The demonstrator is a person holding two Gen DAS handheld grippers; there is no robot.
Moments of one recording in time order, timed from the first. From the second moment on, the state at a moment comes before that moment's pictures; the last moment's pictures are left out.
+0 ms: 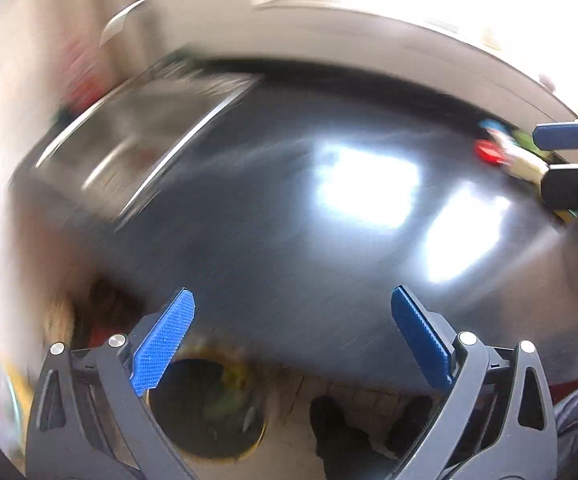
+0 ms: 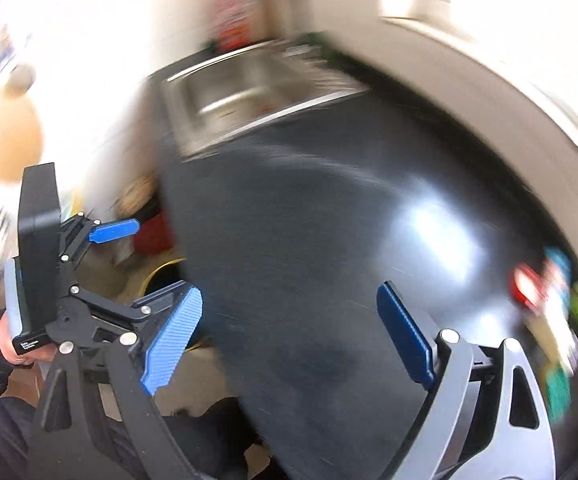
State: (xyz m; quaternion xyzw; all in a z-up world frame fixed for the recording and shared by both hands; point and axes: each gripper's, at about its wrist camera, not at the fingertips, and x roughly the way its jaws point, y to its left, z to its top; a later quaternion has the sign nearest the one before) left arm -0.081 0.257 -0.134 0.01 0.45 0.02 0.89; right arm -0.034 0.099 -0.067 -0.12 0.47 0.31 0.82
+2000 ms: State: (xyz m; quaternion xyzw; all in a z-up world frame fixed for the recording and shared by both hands) left arm 0.171 -0.034 -0.187 0.18 0.44 -0.27 0.84; right arm 0.035 -0.220 -0.213 -0.11 0.56 0.16 0.80
